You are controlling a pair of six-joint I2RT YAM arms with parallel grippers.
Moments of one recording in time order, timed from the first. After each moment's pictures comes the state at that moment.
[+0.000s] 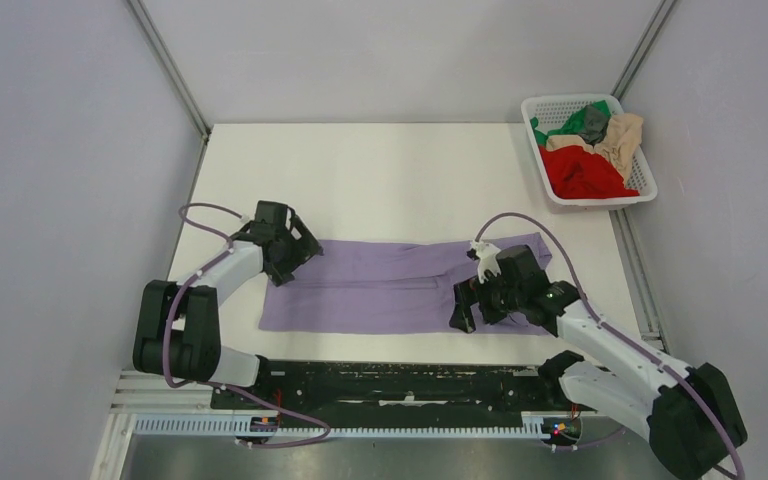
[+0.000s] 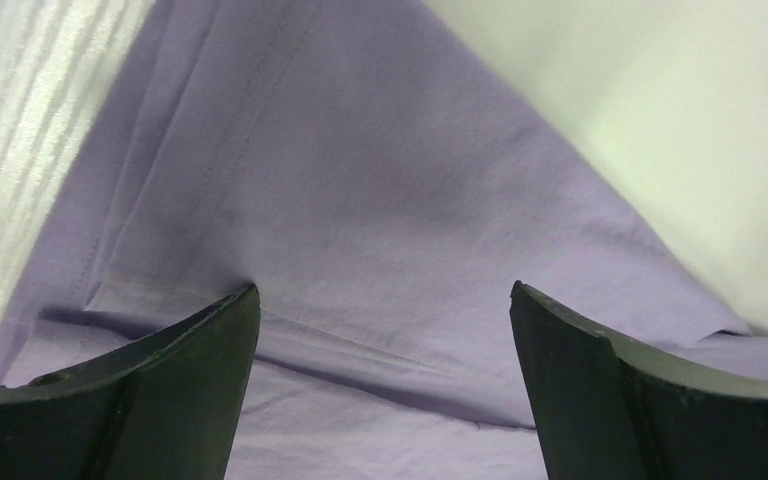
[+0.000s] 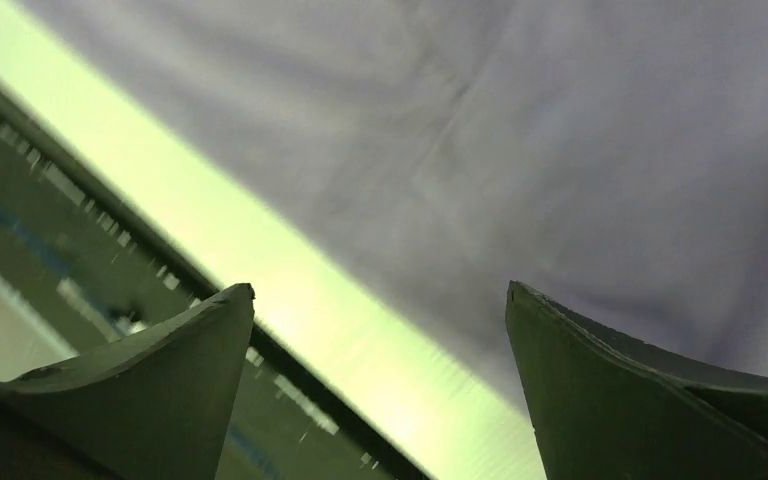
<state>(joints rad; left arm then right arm) -0.14 1.42 0.73 -0.37 0.02 -0.80 0.48 1.00 0.46 -0.37 -0.33 0.18</state>
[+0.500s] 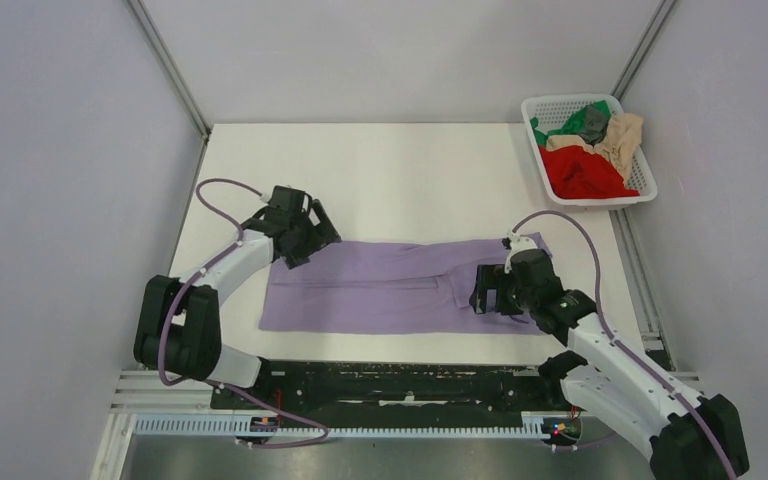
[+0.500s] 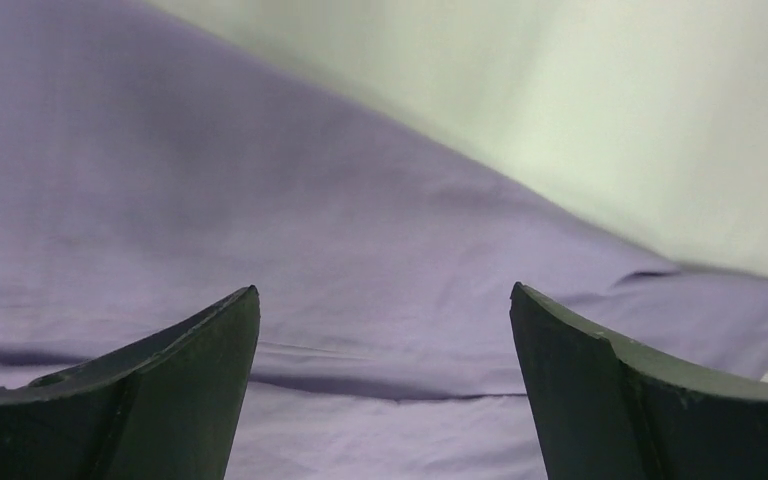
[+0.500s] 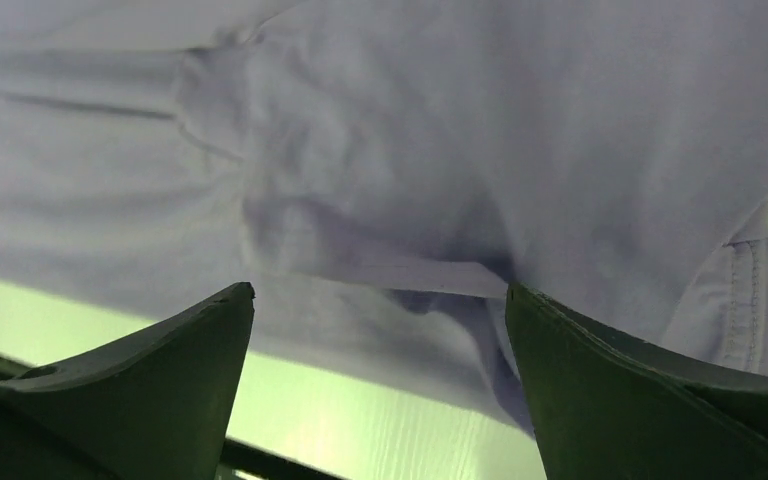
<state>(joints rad) -0.24 1.43 0.86 -0.40 0.00 -0.77 0.48 0.81 0.44 -0.50 0.00 0.38</state>
